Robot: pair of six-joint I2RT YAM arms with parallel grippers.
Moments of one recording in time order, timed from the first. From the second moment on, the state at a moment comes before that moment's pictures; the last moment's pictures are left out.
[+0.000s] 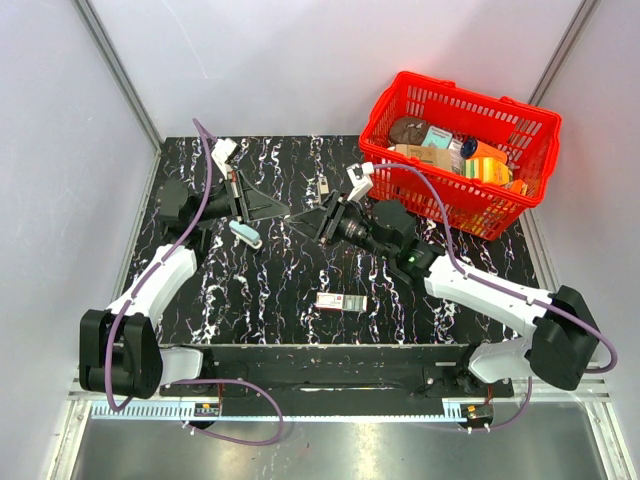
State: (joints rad) left arm -0.13 1.26 0.82 0.83 1.25 -1.32; right arm 0.88 1.33 0.98 0.42 -0.16 0.95
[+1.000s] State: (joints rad) left arm -0.13 1.26 0.83 0.78 1.25 -1.27; right arm 0.88 1.36 0.99 0.44 -0.18 0.95
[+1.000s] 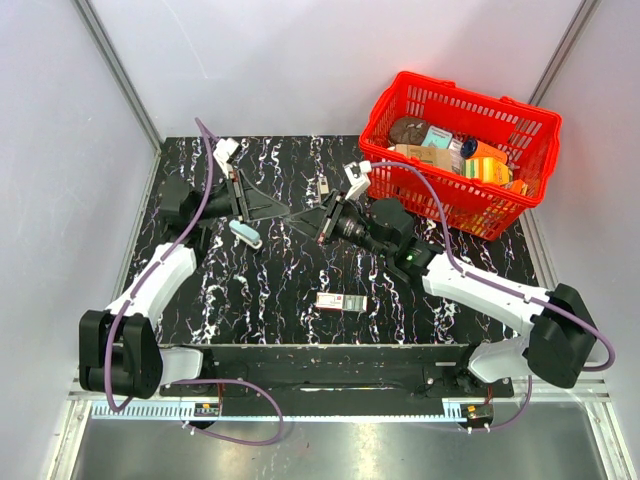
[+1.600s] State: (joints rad) left arm -0.40 1.41 1.12 -0.32 0.64 0.03; right arm 0.88 1.11 0.87 -0.22 0.01 0.92
